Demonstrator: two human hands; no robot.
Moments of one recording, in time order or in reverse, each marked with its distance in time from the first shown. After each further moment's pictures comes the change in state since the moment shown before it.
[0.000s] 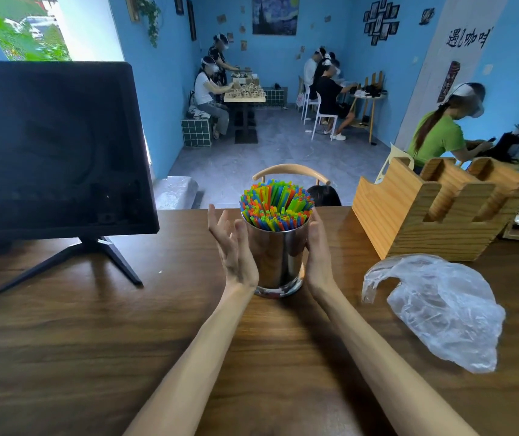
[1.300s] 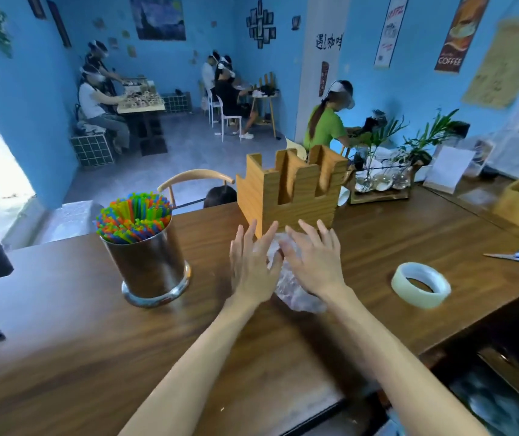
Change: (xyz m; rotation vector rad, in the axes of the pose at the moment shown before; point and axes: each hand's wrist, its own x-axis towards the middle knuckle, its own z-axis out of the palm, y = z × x) left_hand -0.141 -0.024 0.167 0.833 -0.698 0.394; right_hand -0.057 -0.035 -0.238 -1.246 0.137 -0.110
